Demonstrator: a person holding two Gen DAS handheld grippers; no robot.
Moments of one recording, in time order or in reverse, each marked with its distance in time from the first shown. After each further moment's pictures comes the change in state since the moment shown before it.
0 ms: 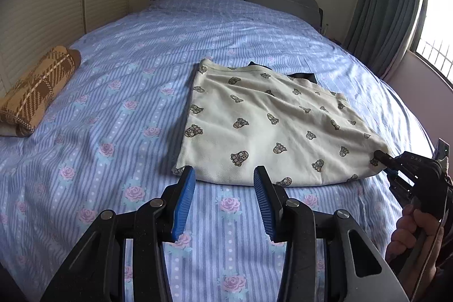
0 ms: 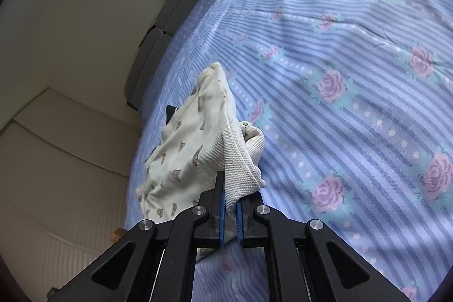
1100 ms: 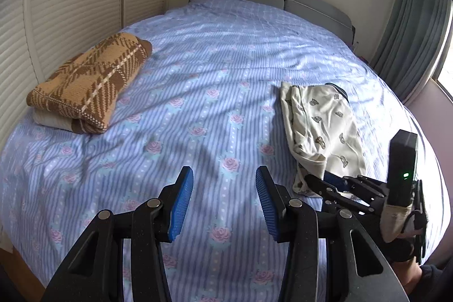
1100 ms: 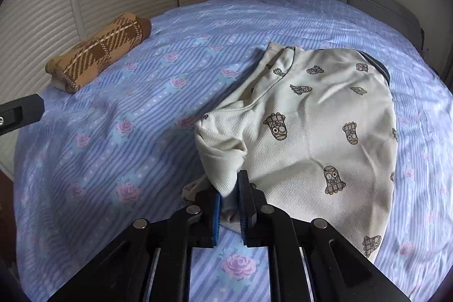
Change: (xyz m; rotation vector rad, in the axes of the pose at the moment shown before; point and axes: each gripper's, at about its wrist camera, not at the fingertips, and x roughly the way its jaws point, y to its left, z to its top) left arm -0.035 0.142 0.017 -0.114 0.004 0.074; right arm 0.111 0.210 -0.216 -1.137 0.384 -0.073
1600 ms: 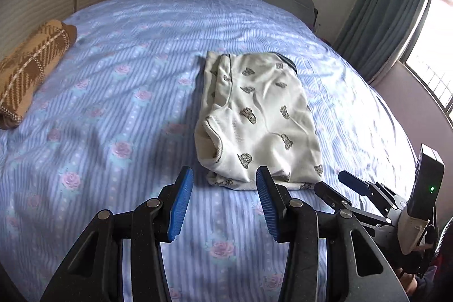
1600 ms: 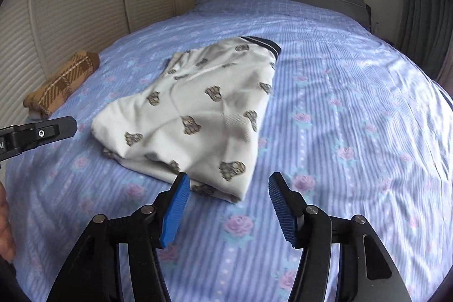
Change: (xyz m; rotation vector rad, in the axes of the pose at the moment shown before) left arm 0.050 -0.083 -0.017 0.062 0.085 -0.198; right arm -0.058 -0.076 -0.057 0.170 -0.044 -0.190
